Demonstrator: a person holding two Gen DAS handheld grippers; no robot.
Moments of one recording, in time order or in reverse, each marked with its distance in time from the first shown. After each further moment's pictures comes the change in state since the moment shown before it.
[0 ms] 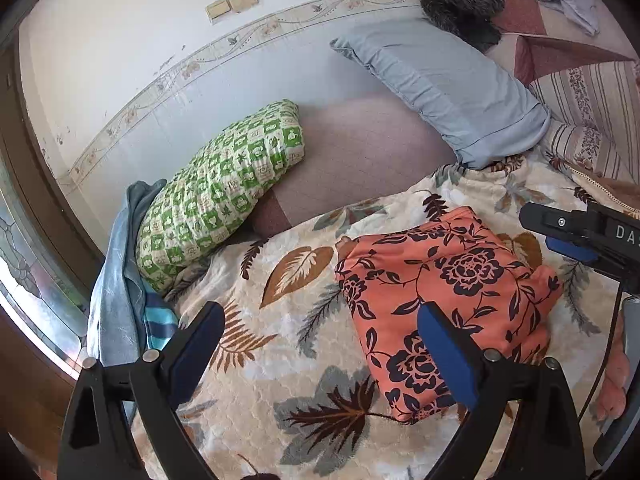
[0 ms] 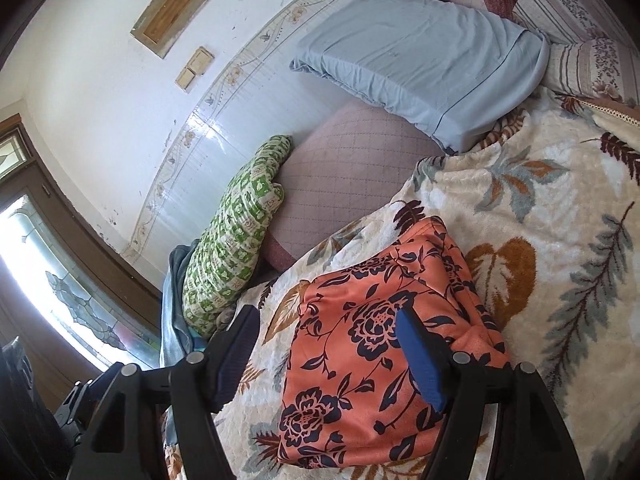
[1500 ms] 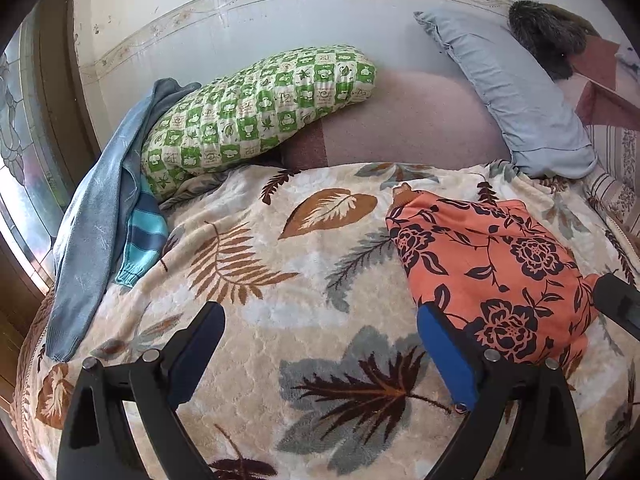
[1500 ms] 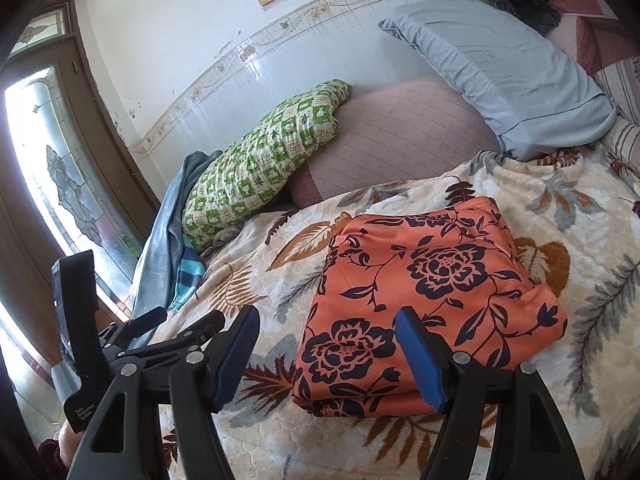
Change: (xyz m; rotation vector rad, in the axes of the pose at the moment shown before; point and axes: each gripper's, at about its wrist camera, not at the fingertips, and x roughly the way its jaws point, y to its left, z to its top) left arm 0.062 0.070 -0.071 -0.289 0.095 -0.039; right arm 0.018 0.080 -0.069 -0.339 0.123 -0.060
